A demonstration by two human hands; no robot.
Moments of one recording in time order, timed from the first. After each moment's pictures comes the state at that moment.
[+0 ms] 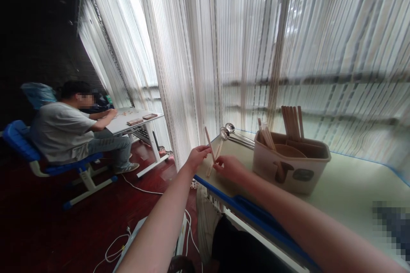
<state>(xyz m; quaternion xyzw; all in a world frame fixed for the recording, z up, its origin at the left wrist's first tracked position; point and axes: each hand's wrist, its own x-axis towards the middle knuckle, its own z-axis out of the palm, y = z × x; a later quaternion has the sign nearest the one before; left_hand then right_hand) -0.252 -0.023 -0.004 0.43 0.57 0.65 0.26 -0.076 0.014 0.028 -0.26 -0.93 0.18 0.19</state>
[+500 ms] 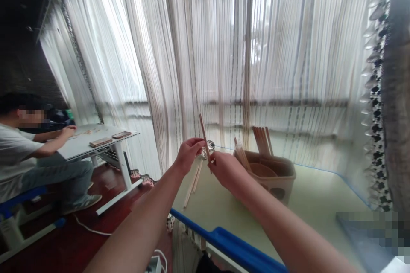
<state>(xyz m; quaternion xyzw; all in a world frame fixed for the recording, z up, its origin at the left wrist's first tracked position) -0.188 0.007 0.116 0.49 0.42 0.71 0.26 -0.025 0.005 0.134 -0.37 -0.89 0.08 0.25</state>
